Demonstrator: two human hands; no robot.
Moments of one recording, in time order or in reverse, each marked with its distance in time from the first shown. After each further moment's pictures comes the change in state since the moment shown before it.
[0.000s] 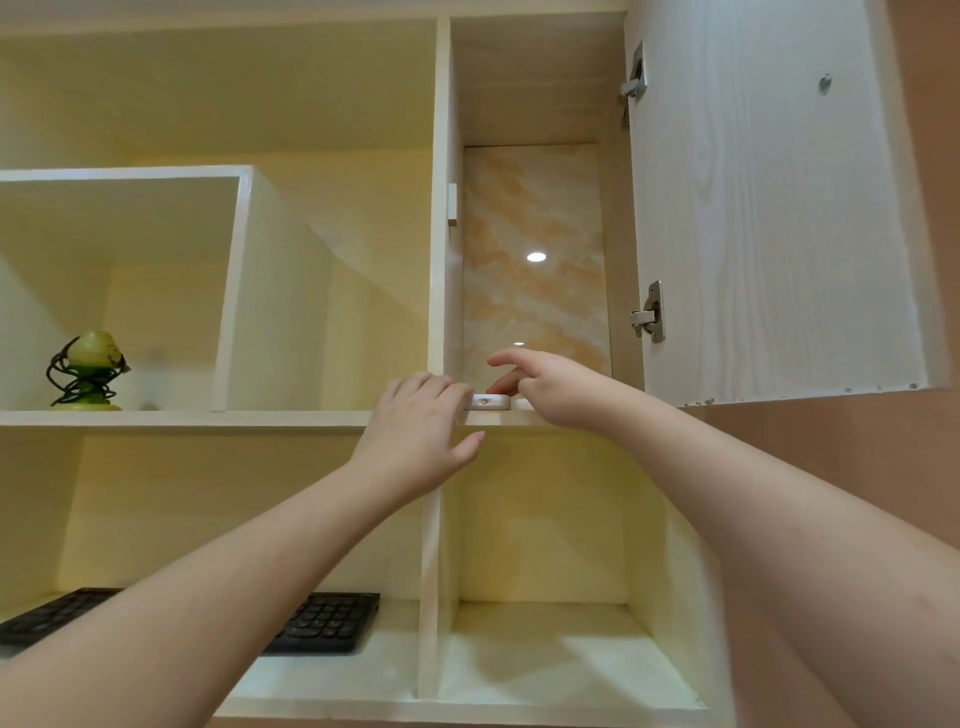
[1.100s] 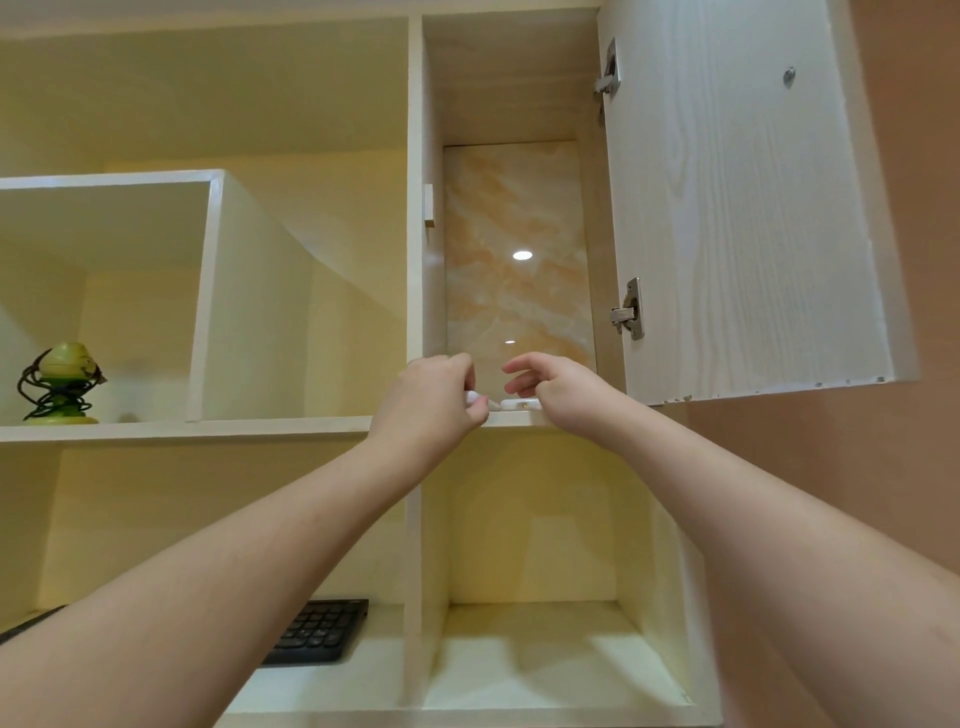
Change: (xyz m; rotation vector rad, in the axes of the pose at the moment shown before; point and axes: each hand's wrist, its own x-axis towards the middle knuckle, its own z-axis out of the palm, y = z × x) left_hand 0.034 0.030 -0.014 -0.235 0.026 -0.152; right_hand -0.004 0.030 -0.002 0.226 0.153 0.108
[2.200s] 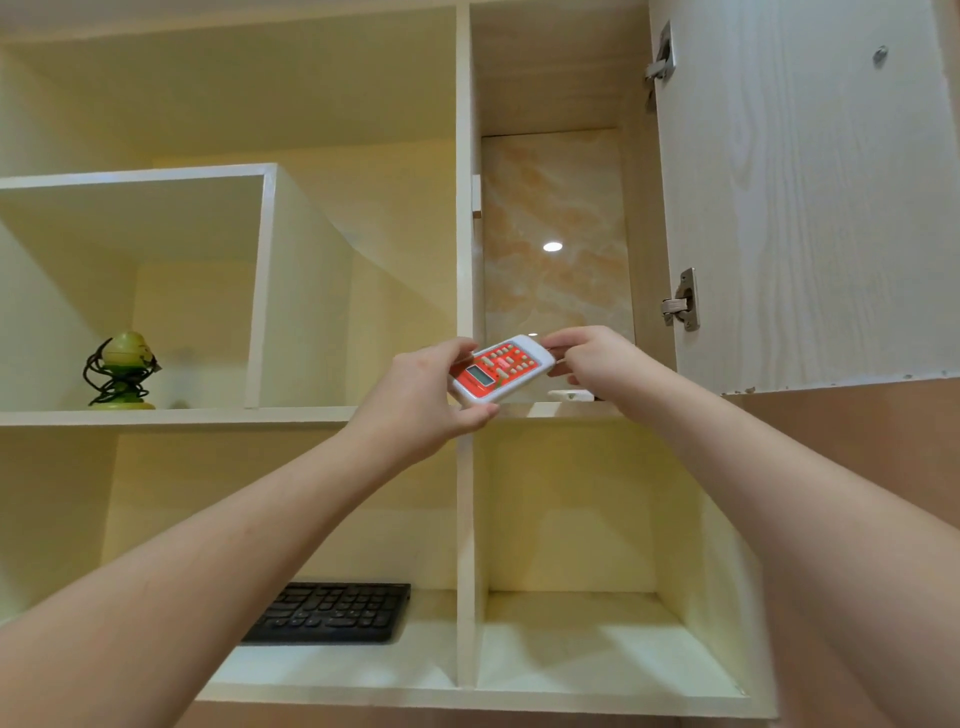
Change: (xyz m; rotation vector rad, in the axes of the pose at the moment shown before) left_hand -0.031 -0.044 -0.045 -0.231 -0.031 0.064; right_hand 0.010 -0.029 0.008 0.018 0.082 0.050
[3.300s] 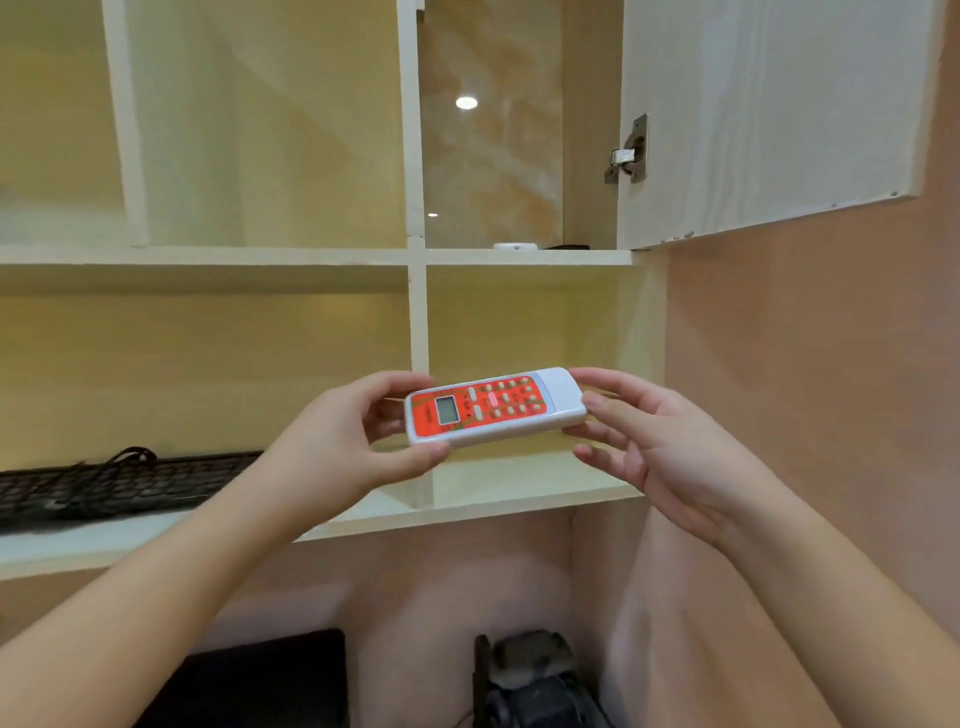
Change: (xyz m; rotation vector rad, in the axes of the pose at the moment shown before) left_hand -0.143 -0.041 0.023 -0.697 -0.408 -0.220; right_hand -0.219 0.036 0.042 0.787 0.069 0.362
